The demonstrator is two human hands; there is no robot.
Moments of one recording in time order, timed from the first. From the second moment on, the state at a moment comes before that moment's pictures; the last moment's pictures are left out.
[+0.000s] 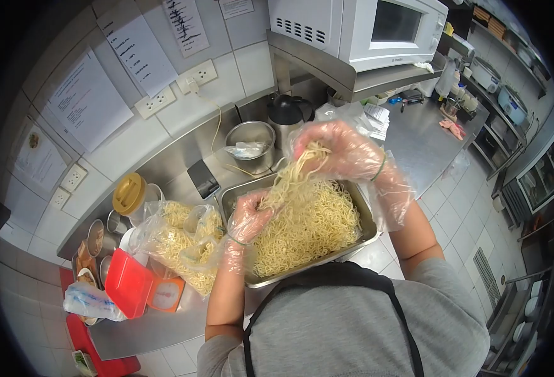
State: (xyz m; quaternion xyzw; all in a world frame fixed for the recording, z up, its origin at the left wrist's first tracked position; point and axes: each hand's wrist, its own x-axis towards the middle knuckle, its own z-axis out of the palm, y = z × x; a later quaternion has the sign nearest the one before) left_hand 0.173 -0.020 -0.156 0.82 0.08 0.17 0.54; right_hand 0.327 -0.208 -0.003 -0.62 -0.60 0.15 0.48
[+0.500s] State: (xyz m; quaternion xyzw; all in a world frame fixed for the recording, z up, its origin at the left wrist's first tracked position) left_hand 0.172 0.031 -0.206 0.84 0.08 0.08 0.53; right_hand 0.390 -0.194 -0.189 -0.82 -0.50 0.22 0.13
